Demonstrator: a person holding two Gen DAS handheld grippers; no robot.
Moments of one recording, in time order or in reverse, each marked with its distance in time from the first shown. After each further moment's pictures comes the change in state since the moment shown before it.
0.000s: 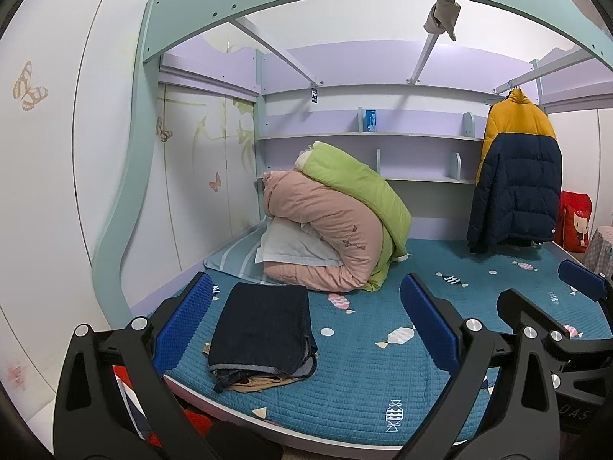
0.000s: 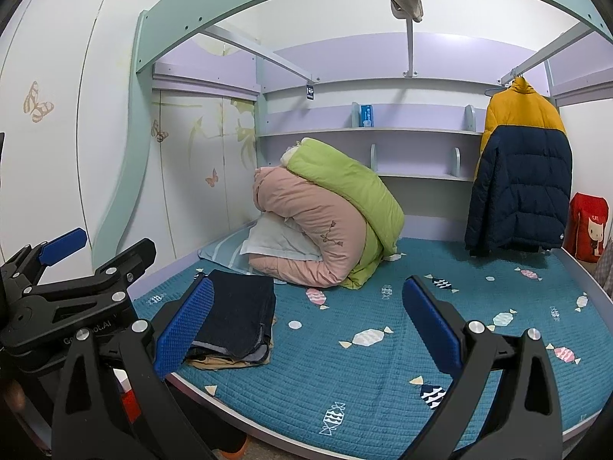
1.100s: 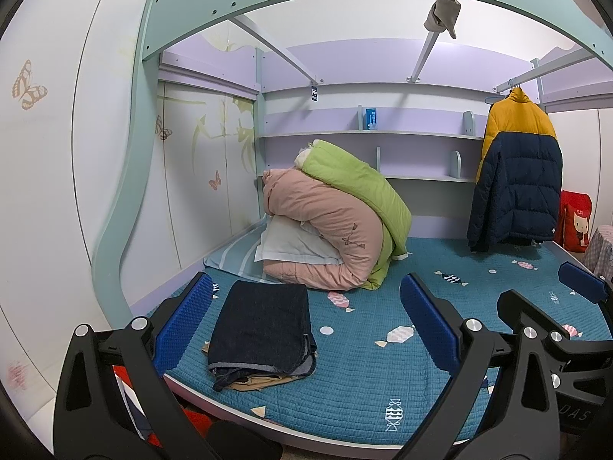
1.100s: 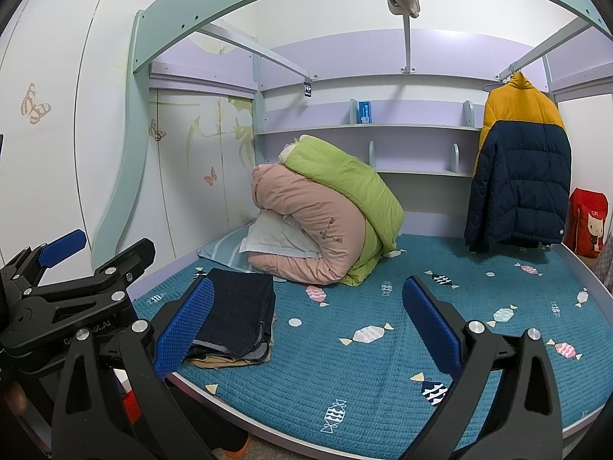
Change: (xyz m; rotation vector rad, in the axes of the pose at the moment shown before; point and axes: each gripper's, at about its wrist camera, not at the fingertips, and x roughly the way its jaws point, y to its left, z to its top) left arm 0.003 0.001 0.001 0.000 0.004 -0.003; right arm 0.002 0.002 0.002 0.013 0.011 -0.006
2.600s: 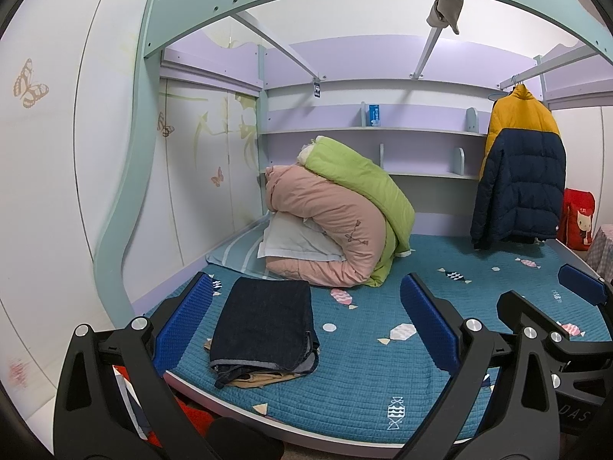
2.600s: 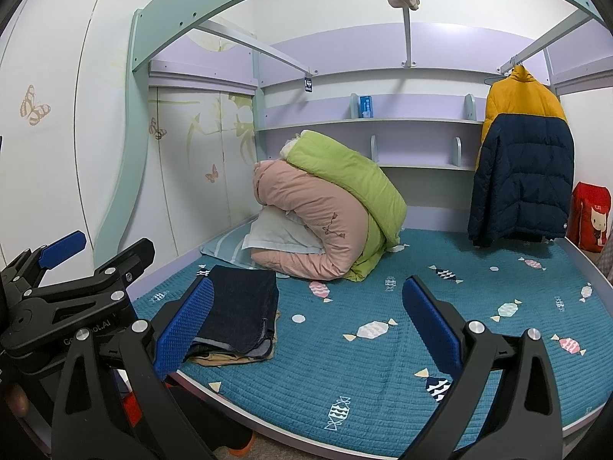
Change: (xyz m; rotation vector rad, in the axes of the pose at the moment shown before) left arm -0.002 0.003 -0.011 0.002 0.006 0.010; right arm 0.007 0.008 -0.005 0.019 0.013 -0.001
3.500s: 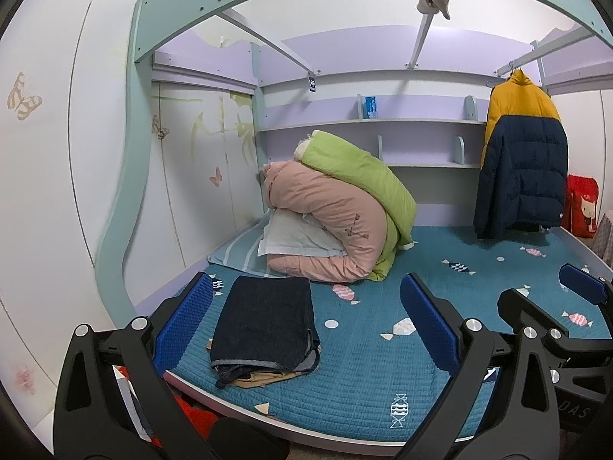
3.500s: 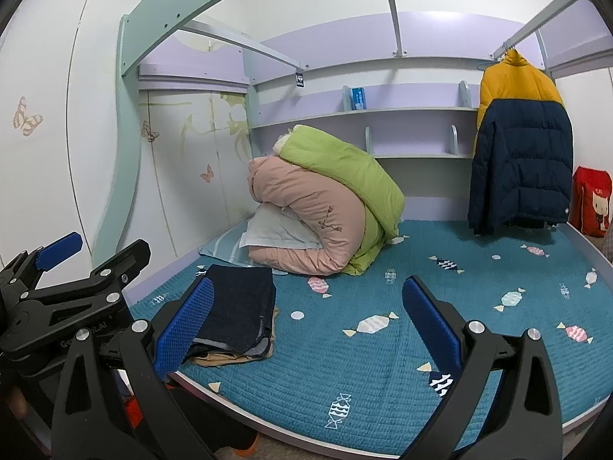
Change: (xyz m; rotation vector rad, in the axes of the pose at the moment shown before) left arm 0.023 0.001 -0.003 0.043 0.025 -0.003; right arm 0.016 -0.016 -0.009 0.061 0.019 -0.010
